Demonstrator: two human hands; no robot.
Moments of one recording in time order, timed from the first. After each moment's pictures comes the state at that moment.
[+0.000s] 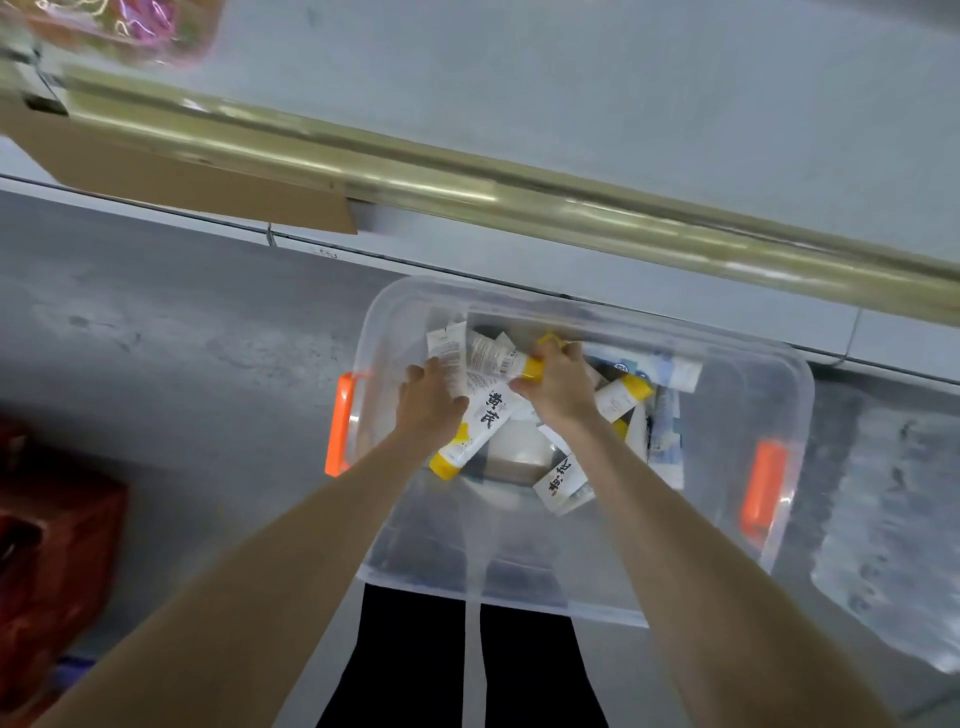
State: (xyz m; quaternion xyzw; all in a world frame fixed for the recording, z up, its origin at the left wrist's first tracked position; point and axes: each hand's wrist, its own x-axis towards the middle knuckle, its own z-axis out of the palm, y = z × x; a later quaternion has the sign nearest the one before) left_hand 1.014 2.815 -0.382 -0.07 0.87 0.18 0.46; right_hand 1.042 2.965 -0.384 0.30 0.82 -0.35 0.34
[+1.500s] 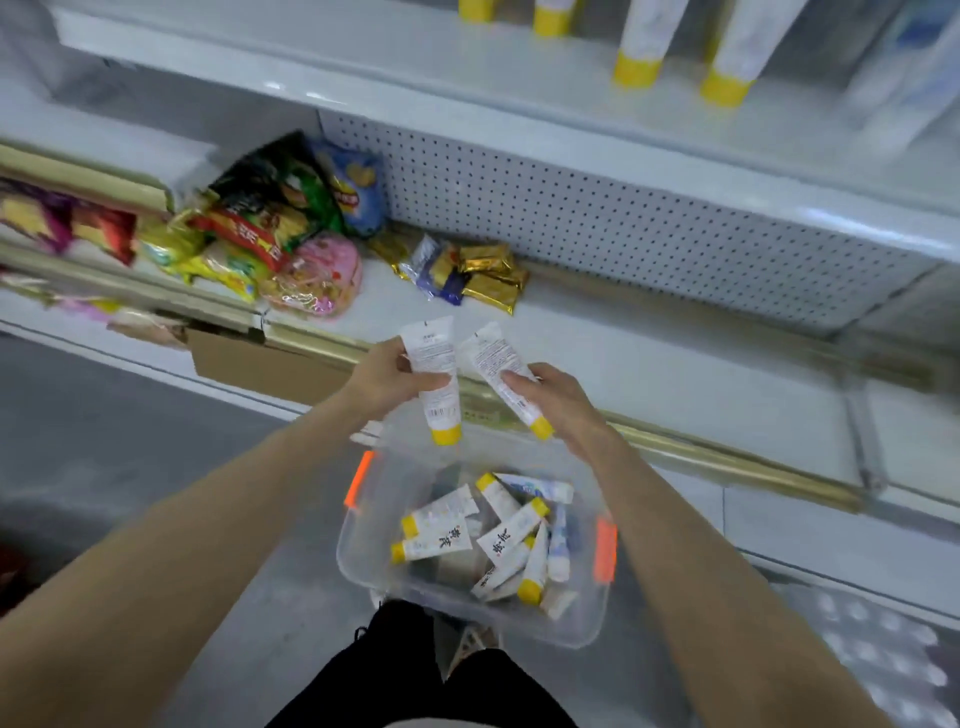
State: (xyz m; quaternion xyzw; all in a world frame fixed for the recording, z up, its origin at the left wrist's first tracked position) left_hand 1.001 2.813 -0.062 0.02 0.82 0.52 0.25; right_hand 1.064 3.022 -0.066 0.22 0.74 -0.61 0.15
